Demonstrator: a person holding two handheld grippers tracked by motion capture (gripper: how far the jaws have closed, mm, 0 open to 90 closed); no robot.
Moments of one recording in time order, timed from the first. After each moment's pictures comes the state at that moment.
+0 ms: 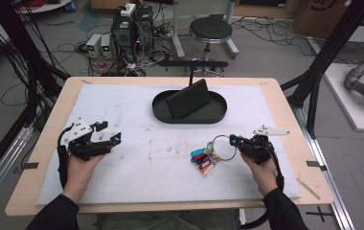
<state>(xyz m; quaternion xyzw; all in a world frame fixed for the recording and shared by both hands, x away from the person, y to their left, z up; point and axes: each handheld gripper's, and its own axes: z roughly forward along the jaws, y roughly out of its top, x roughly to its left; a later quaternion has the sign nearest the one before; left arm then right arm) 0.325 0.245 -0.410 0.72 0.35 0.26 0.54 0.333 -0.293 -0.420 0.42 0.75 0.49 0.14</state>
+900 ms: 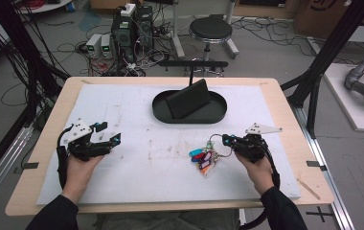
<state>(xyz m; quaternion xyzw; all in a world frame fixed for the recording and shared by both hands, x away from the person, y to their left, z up) 0.323 0.246 -0.412 0.72 0.35 0.26 0.54 0.333 -0.273 -0.409 0.38 0.77 0.49 0.13</state>
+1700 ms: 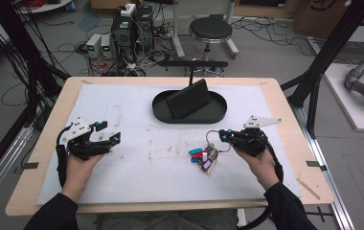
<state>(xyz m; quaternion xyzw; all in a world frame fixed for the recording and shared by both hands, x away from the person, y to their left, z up) 0.325 0.246 -0.408 0.72 0.34 0.25 0.55 0.338 -0.265 -0.378 0.32 0.80 0.49 0.12</state>
